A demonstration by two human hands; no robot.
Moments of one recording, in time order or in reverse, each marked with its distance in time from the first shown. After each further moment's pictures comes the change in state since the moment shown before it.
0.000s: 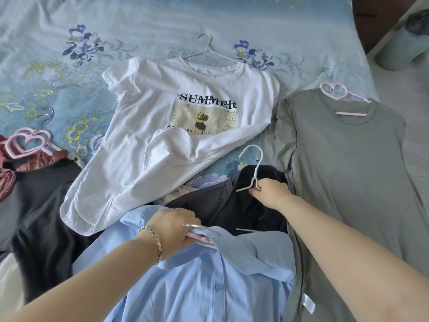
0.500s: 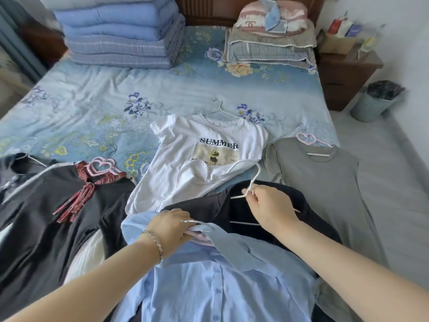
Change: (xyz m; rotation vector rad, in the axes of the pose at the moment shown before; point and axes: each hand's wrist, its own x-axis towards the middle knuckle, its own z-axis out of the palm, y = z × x) left_hand -0.086 0.083 -0.162 0.107 0.109 -0.112; right_hand -0.264 -0.089 -0.097 -0.005 0.440 -0.361
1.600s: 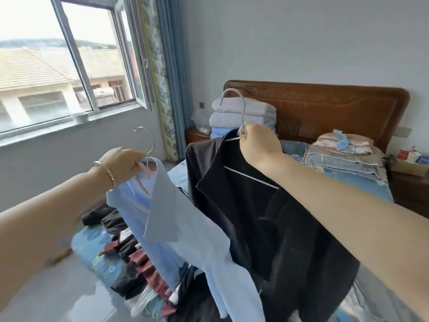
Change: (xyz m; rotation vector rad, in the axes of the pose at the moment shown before) left_hand -0.405 0.127 -0.444 0.312 0.420 -0.750; right_hand -0.290 -0.364 -0.226 0.089 0.475 -0.572
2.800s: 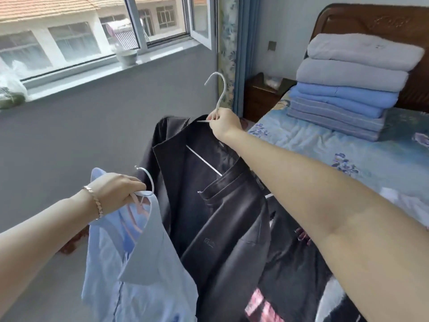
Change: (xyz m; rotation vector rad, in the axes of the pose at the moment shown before) left_hand 0.107 -0.560 0.173 0.142 -0.259 0.468; right_hand 0.318 -0.334 0.547 0.522 -0.397 0.201
